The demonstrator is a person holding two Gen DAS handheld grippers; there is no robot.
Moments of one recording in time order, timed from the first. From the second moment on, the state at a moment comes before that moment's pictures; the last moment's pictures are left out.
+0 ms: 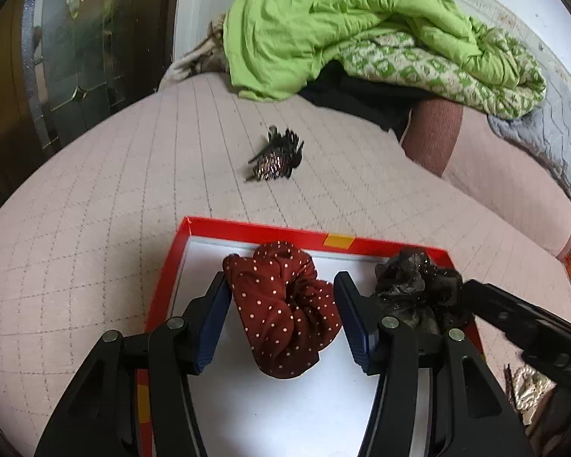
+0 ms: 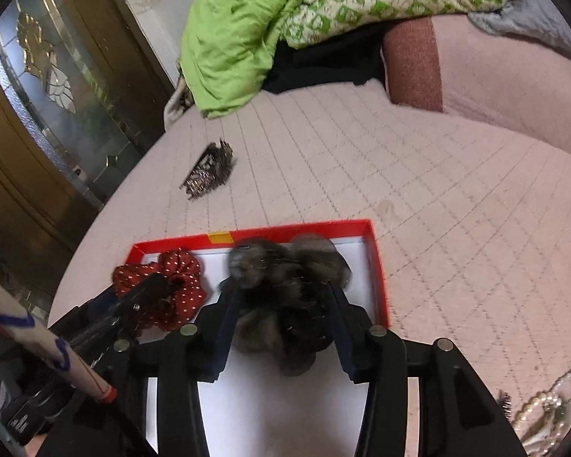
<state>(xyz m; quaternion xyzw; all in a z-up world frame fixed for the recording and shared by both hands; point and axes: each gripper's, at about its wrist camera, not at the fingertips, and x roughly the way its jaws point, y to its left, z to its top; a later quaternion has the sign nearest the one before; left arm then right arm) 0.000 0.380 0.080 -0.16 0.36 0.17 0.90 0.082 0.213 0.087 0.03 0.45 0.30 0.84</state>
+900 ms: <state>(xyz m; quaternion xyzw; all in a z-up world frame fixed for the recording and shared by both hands) -0.038 0.179 0.107 -0.09 0.36 -0.07 0.92 0.016 -0.097 0.105 0.21 0.39 0.17 0.88</state>
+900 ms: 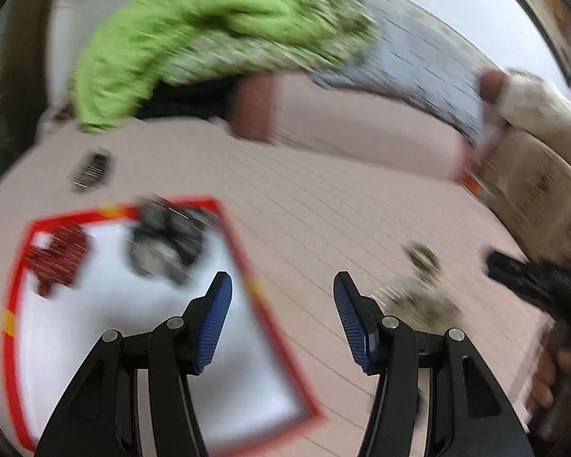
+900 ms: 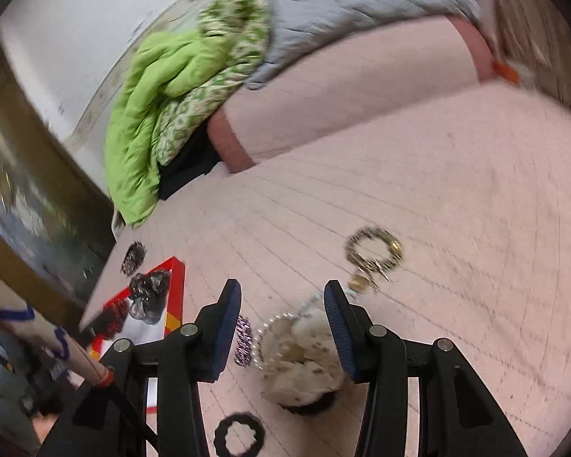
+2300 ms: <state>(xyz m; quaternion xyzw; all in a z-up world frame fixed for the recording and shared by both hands) -0.091 0.097 0.073 0.00 0.36 -0.16 0.92 -0.012 -0.096 0.098 0.15 0.36 0.15 0.91</state>
